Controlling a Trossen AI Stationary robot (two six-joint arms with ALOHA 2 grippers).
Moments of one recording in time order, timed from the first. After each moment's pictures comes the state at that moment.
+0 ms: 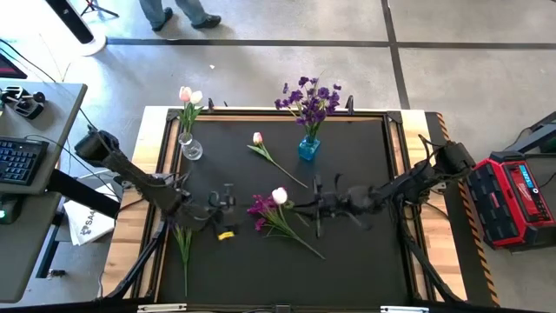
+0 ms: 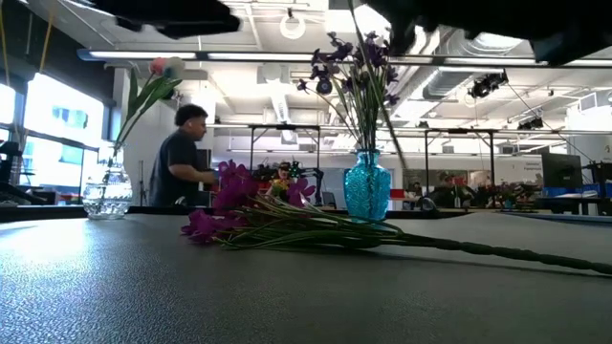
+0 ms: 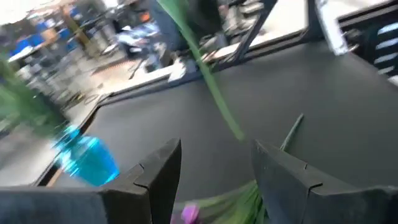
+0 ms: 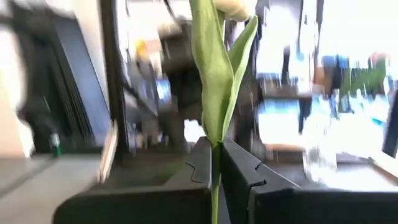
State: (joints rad) left arm -0.54 1.34 0.60 0.45 -0.64 0.18; right arm 0.33 1.58 0.60 1.17 0.24 -0.06
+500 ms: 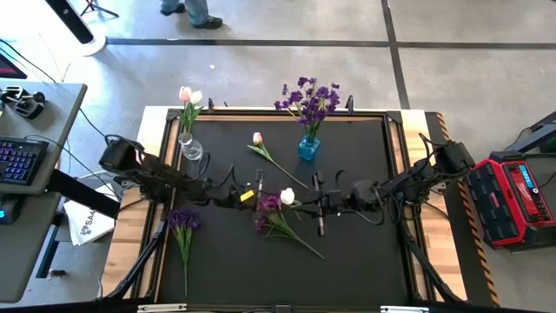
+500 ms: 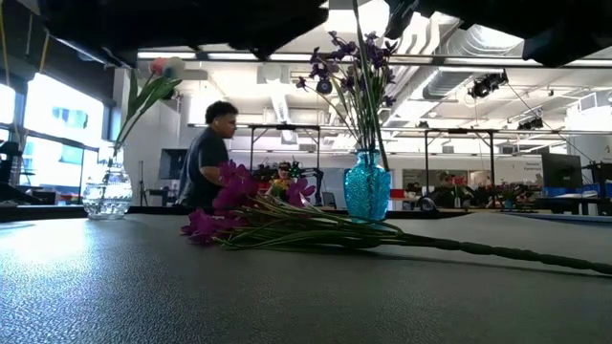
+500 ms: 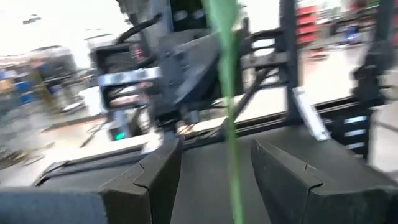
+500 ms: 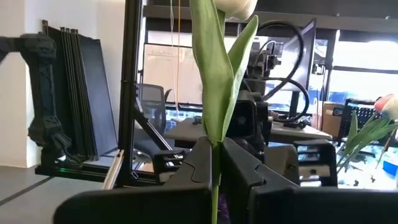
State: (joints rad) left arm -0.23 1.63 0.66 1.02 -0.11 0.21; right arm 0.30 1.58 0.60 1.26 0.16 -0.15
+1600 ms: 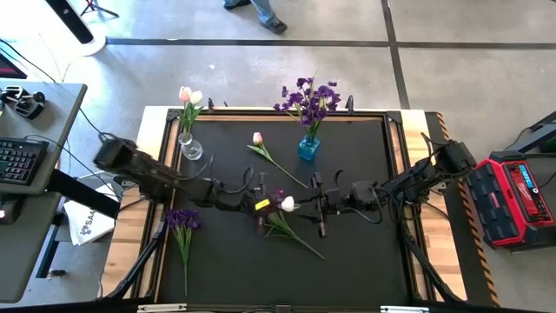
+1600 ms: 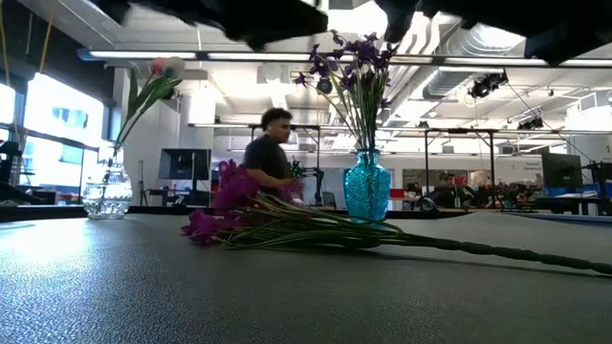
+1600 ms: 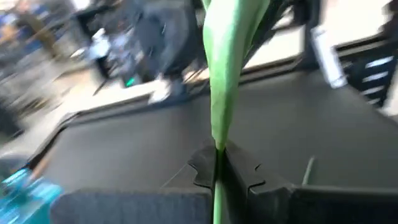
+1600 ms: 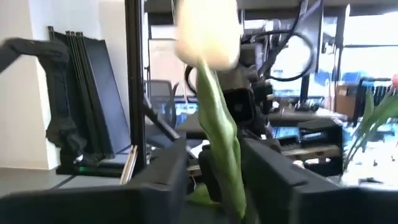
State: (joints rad) left arm -0.29 1.53 0.81 0.49 -0.30 0.19; right arm 0.30 1.55 0.60 1.21 0.15 -0.06
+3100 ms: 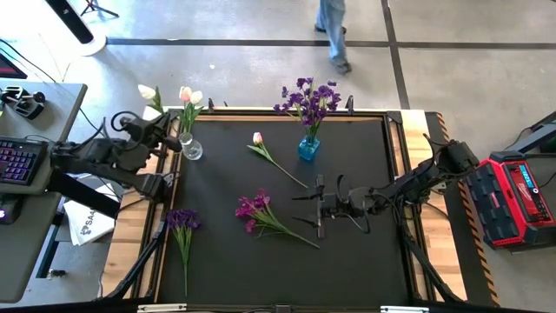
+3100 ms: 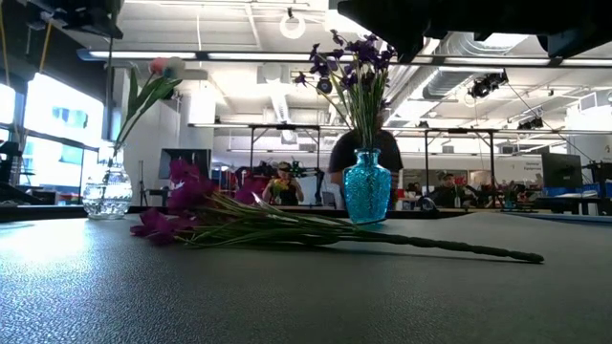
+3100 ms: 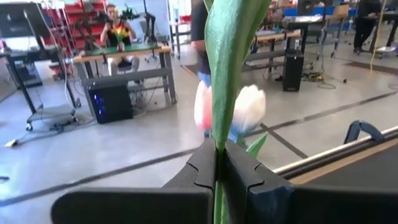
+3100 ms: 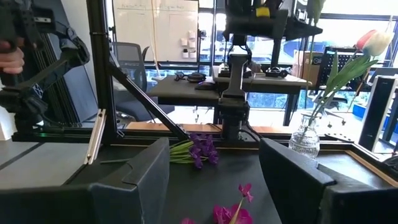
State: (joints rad) left arm -0.19 0.44 0.79 -0.87 -1.40 -0.45; right arm 0.35 1.55 0.60 1.03 0.33 -0.06
